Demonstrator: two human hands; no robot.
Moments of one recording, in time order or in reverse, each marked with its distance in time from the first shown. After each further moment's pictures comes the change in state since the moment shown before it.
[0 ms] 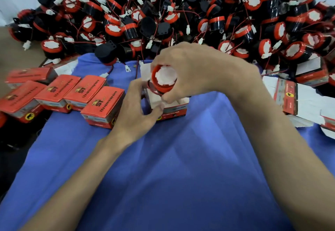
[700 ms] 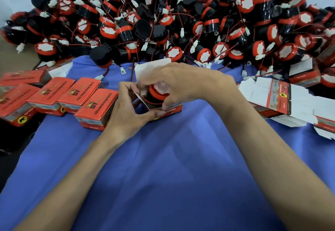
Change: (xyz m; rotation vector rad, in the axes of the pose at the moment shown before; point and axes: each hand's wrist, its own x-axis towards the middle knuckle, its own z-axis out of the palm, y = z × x) left_hand 0.004 -0.015 -0.001 -0.136 0.010 -0.104; right_hand 0.024 0.026 0.036 0.077 -0.114 -0.071
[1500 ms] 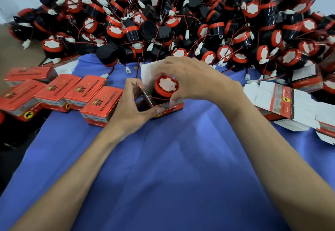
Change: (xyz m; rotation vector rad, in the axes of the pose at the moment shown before) left_hand 0.003 0.003 -0.007 -0.073 -0.033 -0.024; right_hand 0.002 0.015 0.010 -0.084 0.251 0.040
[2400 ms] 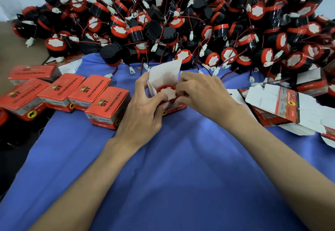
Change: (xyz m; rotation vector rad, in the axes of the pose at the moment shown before) left_hand -0.007 -0.002 0.010 0.619 0.039 0.401; right_hand -0.023 -0.006 0.026 -0.238 0.135 0.100
